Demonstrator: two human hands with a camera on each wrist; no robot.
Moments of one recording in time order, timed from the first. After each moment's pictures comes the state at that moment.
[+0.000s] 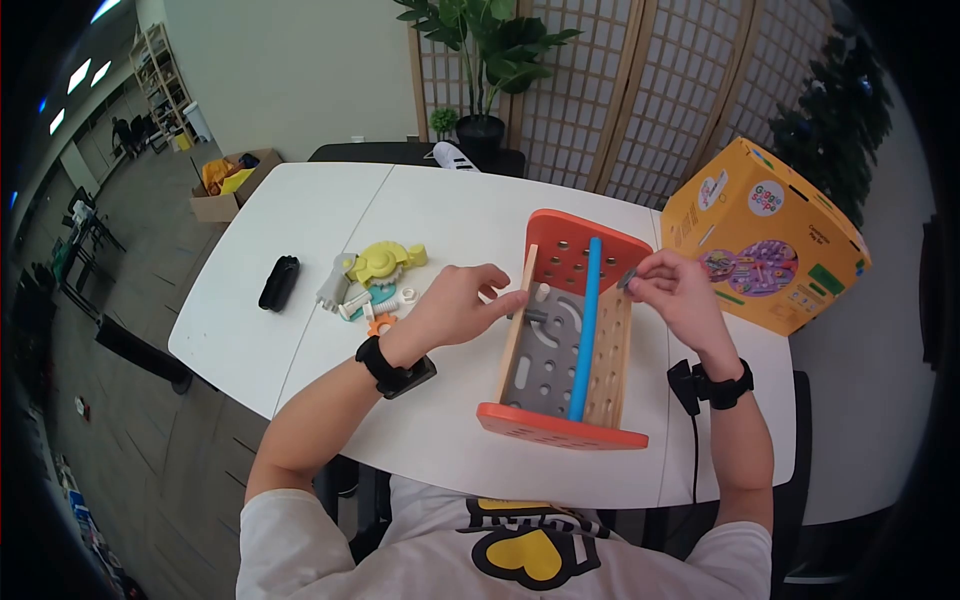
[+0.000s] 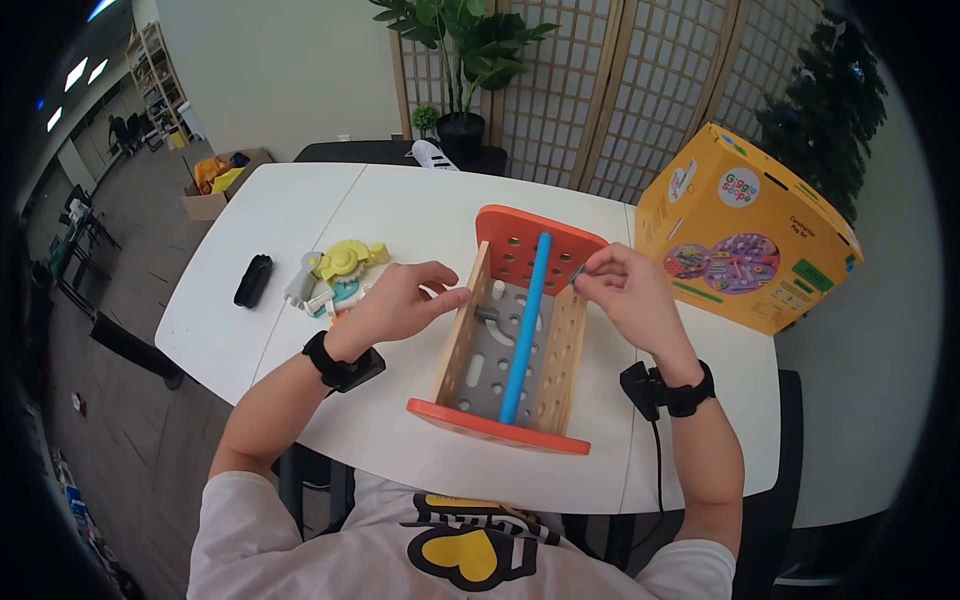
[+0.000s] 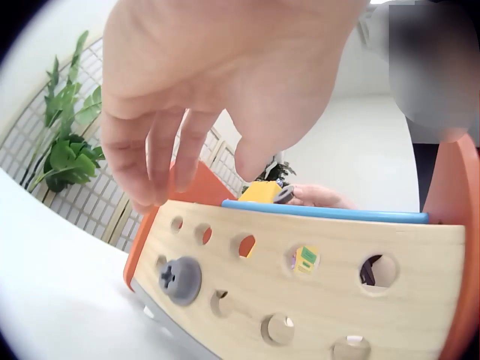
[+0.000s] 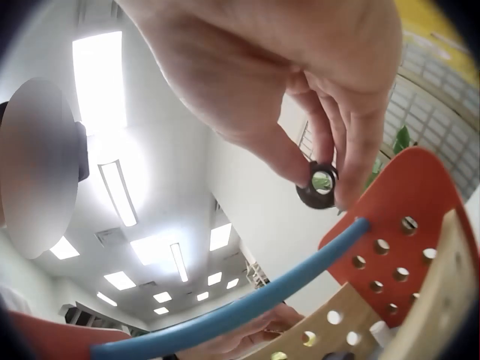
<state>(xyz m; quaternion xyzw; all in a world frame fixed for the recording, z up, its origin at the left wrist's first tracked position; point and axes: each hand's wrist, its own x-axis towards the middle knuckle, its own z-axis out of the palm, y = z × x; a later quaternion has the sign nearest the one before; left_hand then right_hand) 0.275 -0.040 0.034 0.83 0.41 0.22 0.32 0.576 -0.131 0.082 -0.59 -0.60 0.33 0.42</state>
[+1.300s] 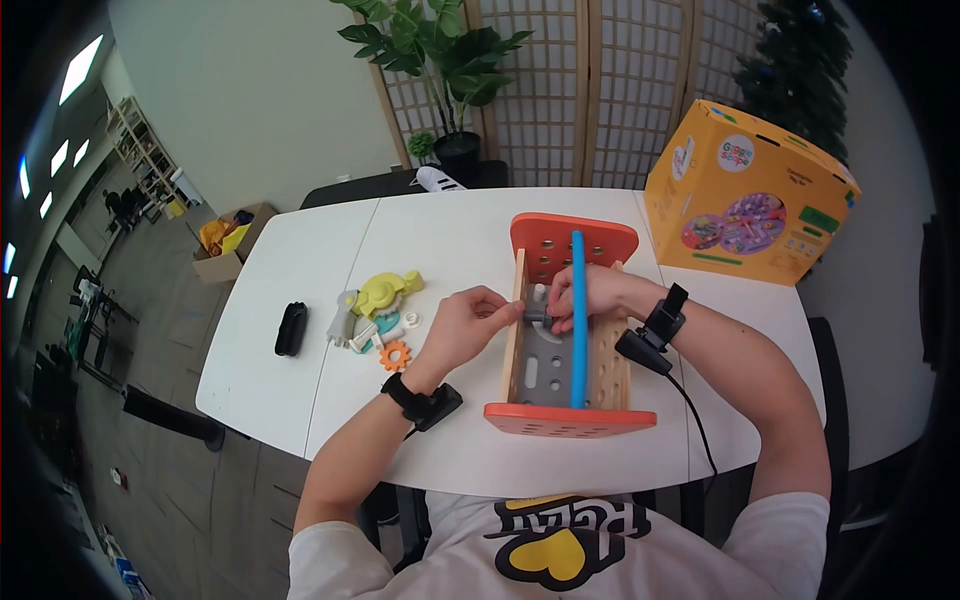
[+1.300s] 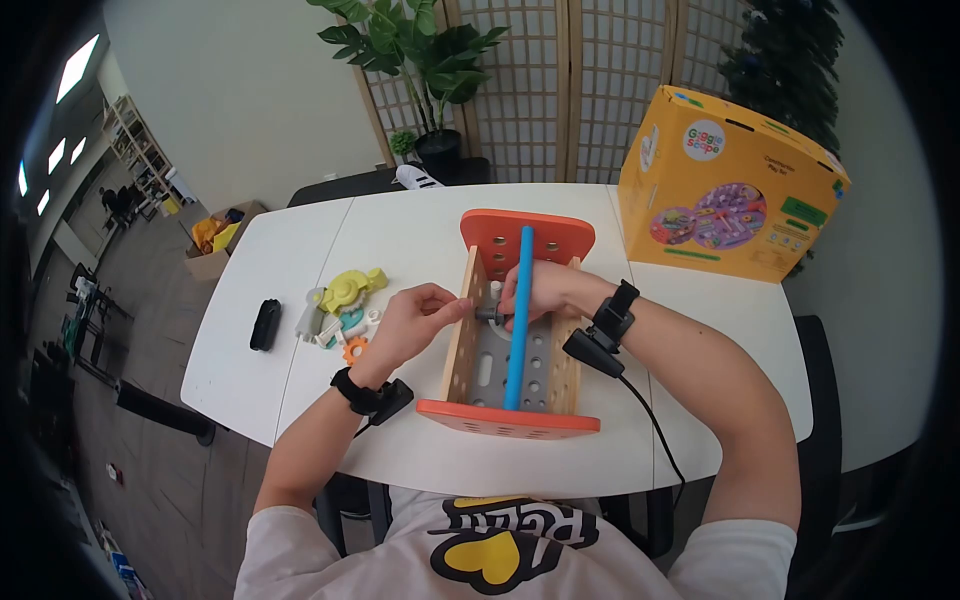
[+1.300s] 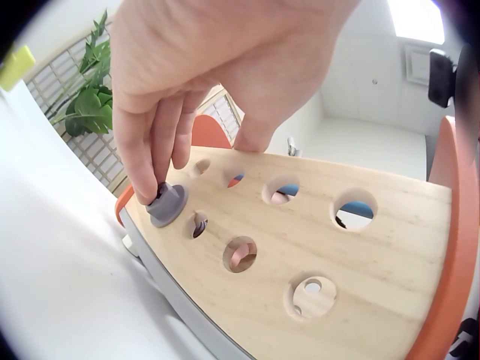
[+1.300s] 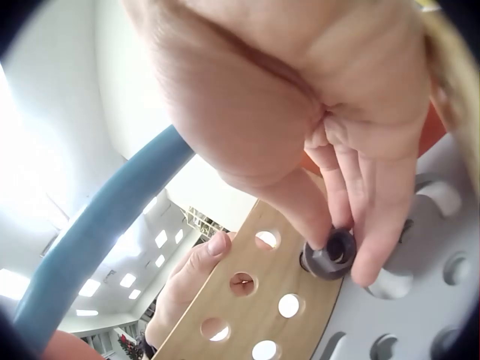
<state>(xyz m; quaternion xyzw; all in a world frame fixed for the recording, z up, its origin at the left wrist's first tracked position) 0.285 -0.049 0.014 0.73 0.42 0.28 0.46 0.538 -0.067 0.030 -0.56 -0.53 0.61 0.21</state>
